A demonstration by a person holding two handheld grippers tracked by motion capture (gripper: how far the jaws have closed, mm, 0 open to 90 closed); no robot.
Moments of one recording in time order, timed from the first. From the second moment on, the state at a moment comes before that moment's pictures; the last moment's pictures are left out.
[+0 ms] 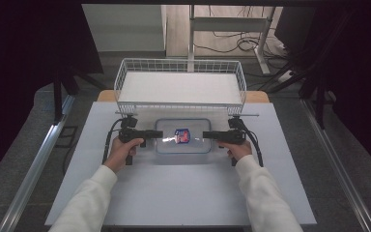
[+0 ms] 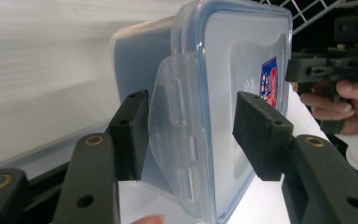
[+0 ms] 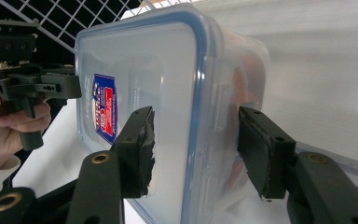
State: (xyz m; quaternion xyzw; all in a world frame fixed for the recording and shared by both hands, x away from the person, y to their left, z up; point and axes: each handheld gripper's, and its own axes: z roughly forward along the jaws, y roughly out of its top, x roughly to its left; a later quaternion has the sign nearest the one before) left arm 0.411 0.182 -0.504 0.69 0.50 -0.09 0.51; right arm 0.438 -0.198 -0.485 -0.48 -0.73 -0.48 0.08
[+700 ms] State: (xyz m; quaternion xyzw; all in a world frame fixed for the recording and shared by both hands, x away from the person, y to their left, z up) left arm 0.418 0.179 -0.511 0.66 0.54 -0.06 0.53; right arm 0.438 -0.190 -0.490 -0.53 -0.69 -0.48 0.04
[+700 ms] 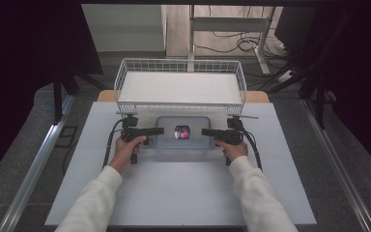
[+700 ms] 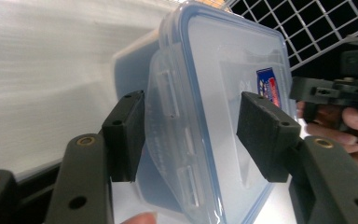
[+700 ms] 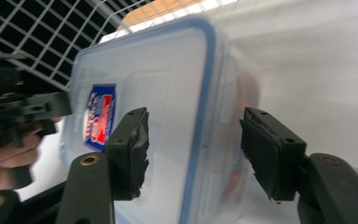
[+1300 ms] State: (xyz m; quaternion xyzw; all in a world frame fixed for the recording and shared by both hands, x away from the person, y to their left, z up) left arm 0.308 0.178 -0.477 0.76 0.46 0.05 0.45; right arm 0.339 -0.192 -0.467 -0.37 -0.81 -0.43 -0.14
